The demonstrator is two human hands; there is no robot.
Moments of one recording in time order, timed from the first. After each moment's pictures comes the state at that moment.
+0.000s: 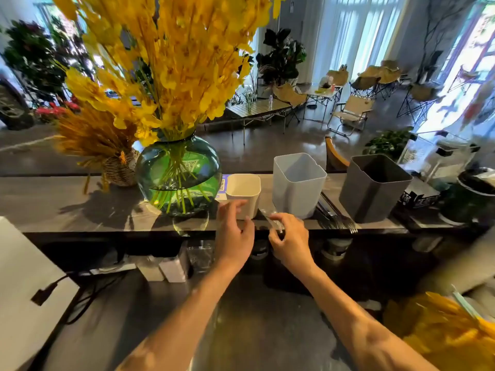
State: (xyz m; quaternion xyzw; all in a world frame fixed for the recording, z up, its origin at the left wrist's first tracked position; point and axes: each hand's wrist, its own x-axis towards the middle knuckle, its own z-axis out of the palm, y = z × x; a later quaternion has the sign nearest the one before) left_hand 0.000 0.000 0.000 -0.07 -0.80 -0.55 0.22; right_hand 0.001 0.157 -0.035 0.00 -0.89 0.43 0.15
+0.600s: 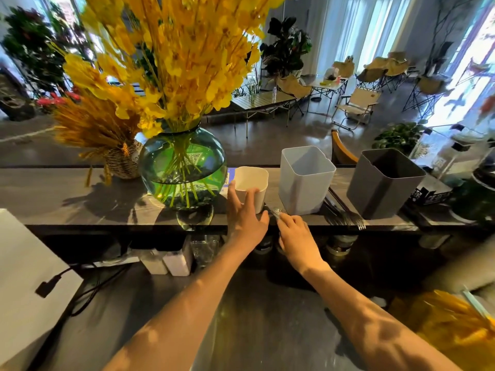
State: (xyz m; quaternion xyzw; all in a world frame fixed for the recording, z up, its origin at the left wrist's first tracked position) left_hand -0.047 0.014 -0.020 -0.07 -0.92 -0.35 0.18; right_hand -0.013 0.164 -0.053 0.10 -0.98 0.11 0.11
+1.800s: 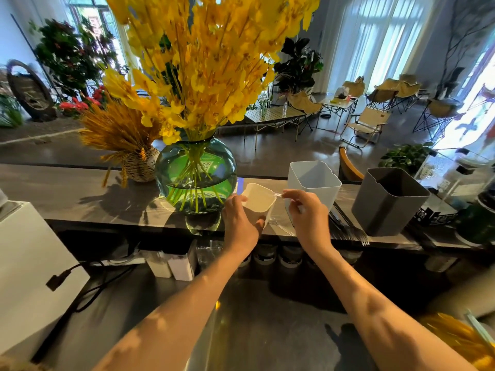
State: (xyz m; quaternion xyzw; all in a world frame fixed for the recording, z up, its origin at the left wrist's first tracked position) left_hand -0.042 -0.008 -0.017 -0.03 -0.87 -0.45 0.21; right_hand -0.020 0.158 0.035 0.07 -0.85 0.44 0.28
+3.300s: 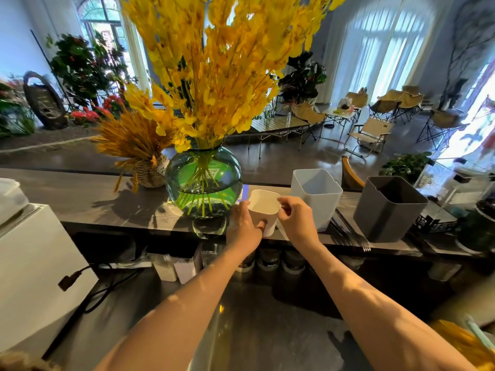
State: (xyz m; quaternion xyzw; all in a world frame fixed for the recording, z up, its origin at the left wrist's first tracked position) left_hand -0.047 -0.016 -0.008 0.01 -0.92 -0.38 0.12; right_hand -0.043 0.136 0.029 0.06 -0.89 0.40 0.22
